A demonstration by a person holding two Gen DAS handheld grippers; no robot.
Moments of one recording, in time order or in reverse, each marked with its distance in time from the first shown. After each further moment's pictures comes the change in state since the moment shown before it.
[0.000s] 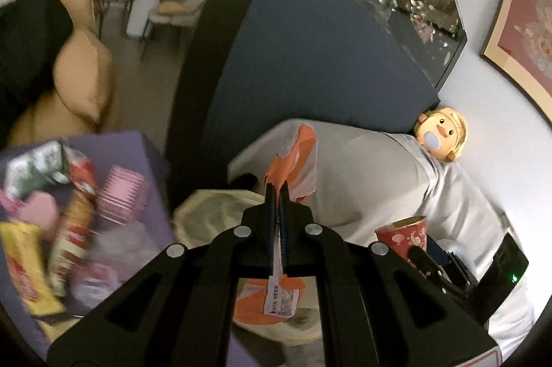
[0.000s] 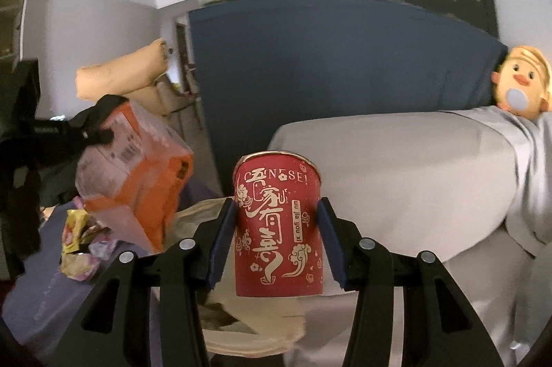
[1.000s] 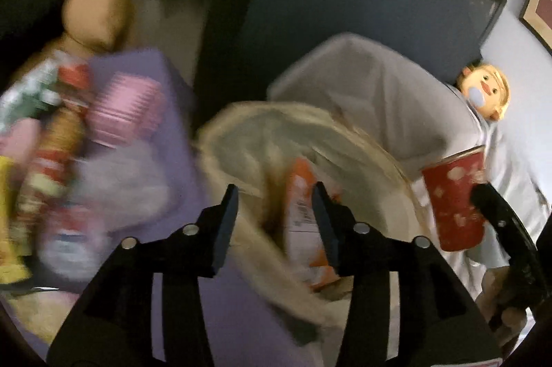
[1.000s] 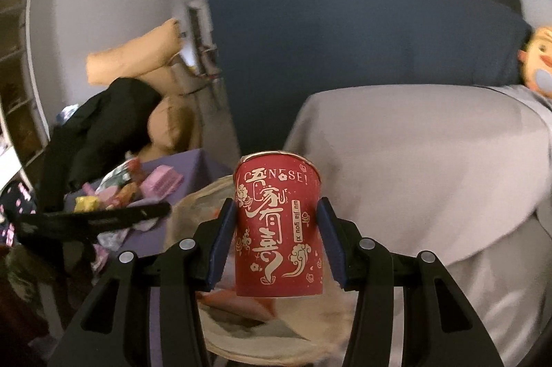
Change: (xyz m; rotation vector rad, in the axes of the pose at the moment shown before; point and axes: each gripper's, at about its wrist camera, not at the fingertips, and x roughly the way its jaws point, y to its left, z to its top) left arm 0.050 0.050 -0.063 0.019 0.148 0.169; right arm 0.052 0.034 -0.012 -0.008 0.103 0.121
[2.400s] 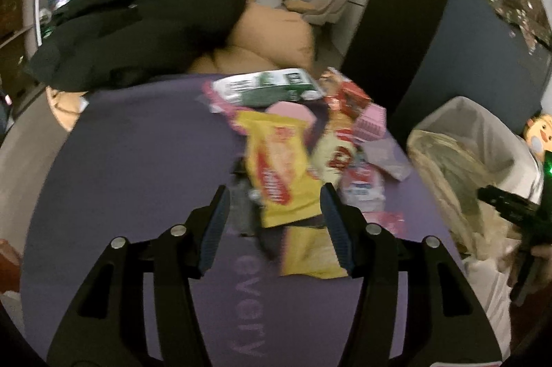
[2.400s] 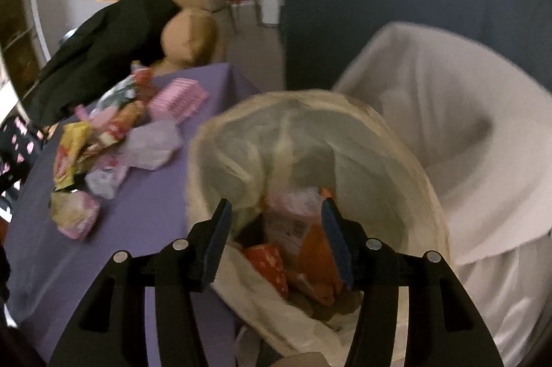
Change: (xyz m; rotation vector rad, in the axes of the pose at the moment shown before) left arm -0.157 0.185 -0.091 -0.172 -0.167 0.327; right arm 0.079 0.074 -0.020 -0.149 0.301 -0.004
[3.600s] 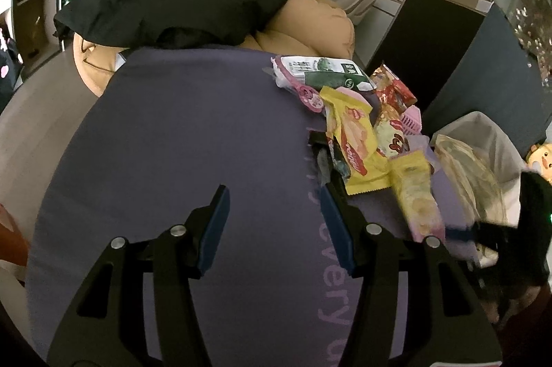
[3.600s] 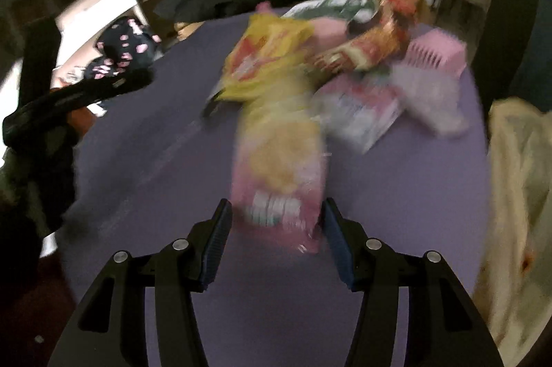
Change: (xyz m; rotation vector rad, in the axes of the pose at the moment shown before) left arm -0.011 0.073 -0.028 -0.118 0.036 -0.008; right arm 0.034 0.191 -0.043 -0.343 0.227 0.483
